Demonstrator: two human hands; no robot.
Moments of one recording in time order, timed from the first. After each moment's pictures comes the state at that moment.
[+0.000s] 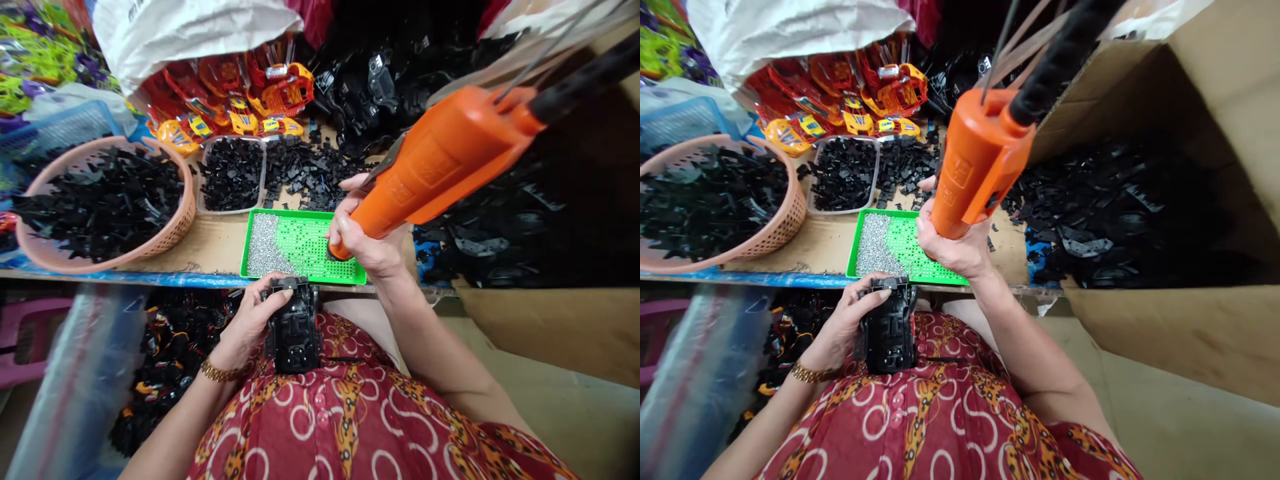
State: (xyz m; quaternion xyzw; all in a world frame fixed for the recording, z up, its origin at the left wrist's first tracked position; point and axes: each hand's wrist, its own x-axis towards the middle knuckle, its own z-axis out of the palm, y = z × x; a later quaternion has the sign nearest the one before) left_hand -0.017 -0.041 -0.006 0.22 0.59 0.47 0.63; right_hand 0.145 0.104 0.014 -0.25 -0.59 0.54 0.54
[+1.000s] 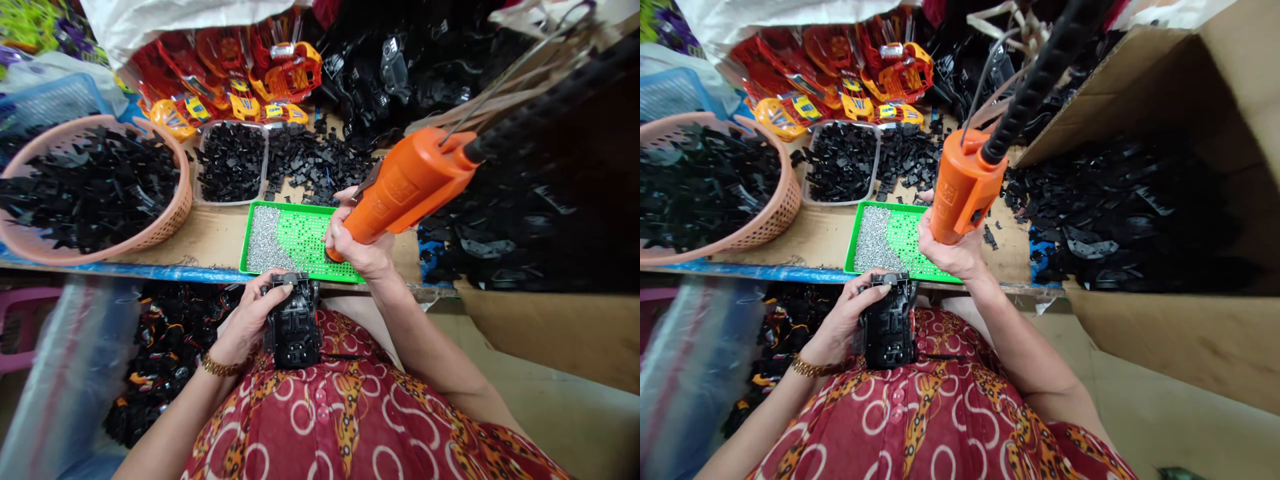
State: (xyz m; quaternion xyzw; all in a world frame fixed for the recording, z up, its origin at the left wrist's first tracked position) left_hand -0.017 -0.039 -0.010 0.18 0.59 0.47 0.64; right_hand 0.138 0.101 -0.014 -0.31 -0.59 0.54 0.51
